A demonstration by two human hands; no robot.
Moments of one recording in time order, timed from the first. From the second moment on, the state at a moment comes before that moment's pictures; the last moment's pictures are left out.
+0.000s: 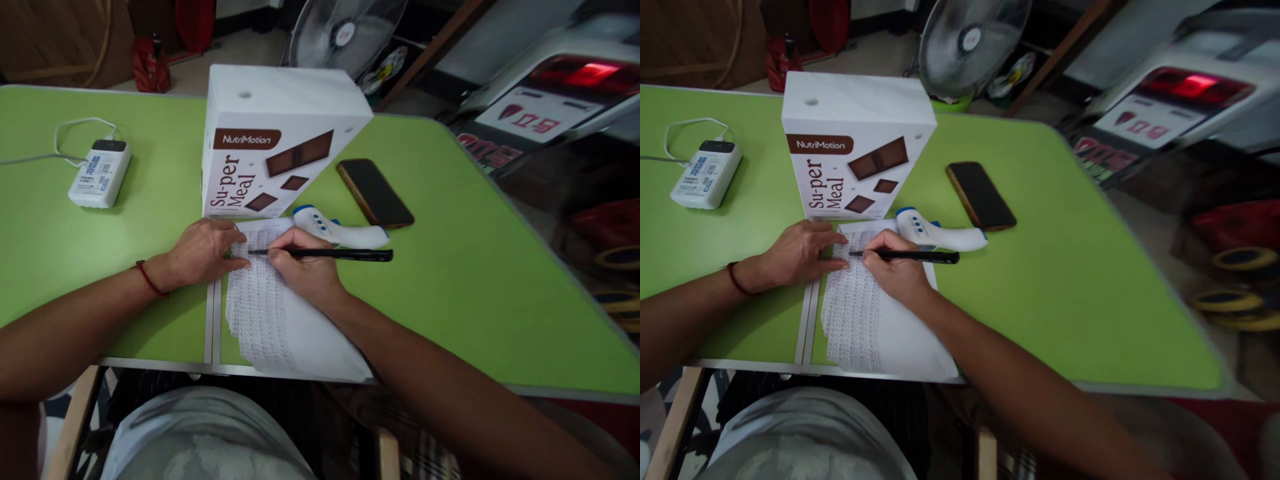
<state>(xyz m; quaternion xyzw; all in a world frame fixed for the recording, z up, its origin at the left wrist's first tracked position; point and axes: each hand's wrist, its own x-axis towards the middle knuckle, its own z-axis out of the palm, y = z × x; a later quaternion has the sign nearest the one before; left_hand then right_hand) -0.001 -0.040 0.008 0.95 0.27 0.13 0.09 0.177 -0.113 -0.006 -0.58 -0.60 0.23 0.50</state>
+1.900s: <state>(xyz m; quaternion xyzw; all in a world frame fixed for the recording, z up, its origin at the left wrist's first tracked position) -0.002 -0.040 0.008 0.95 0.26 0.14 0.09 0.178 -0.115 -0.006 -0.59 -0.59 0.23 0.50</state>
